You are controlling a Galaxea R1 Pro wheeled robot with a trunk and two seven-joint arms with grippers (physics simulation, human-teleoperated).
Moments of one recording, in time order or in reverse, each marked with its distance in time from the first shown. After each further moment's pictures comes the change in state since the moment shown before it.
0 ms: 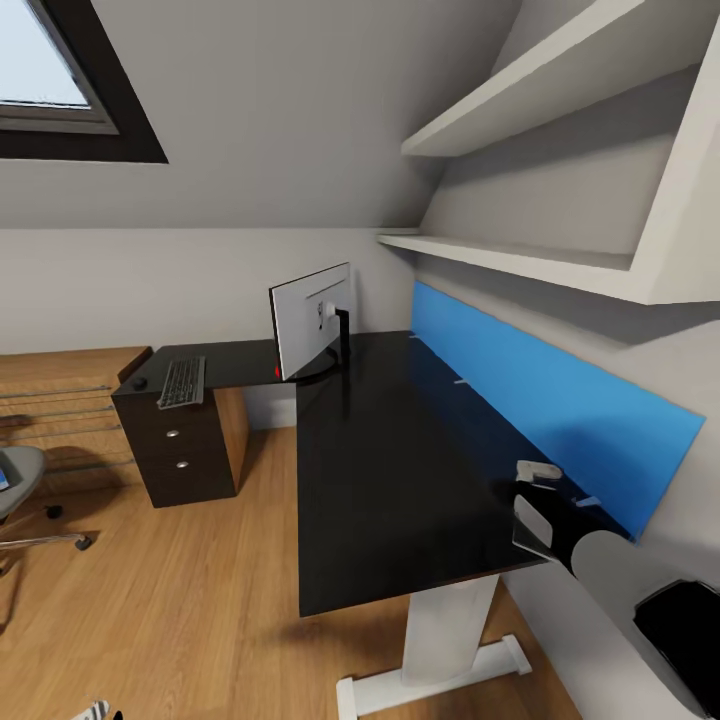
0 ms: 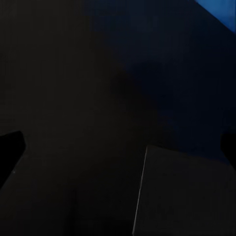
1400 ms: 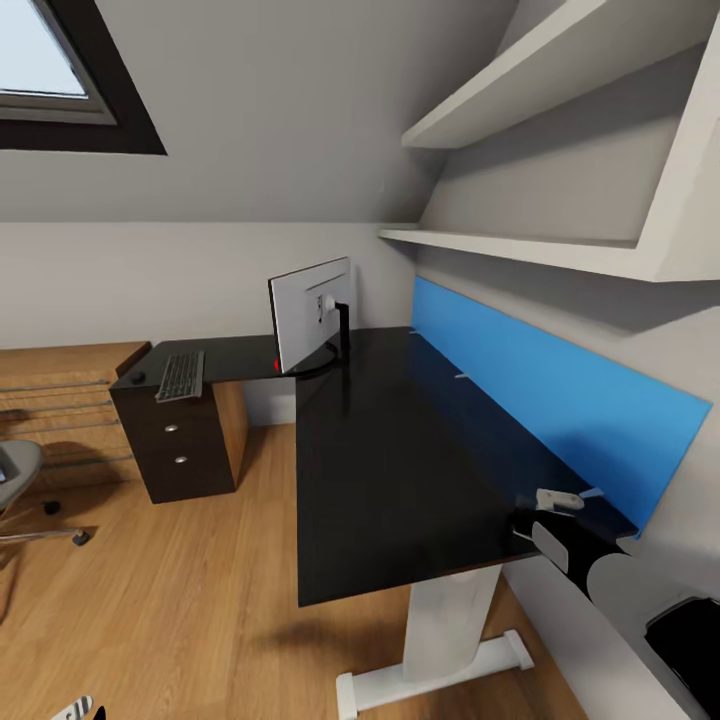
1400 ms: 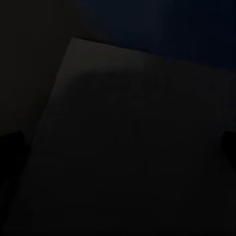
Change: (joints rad) left arm 0.000 0.045 0.002 -0.006 0.008 0.000 -0.003; right arm 0.051 -0.030 -0.004 0.078 -0.005 0.001 -0.002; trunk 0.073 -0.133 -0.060
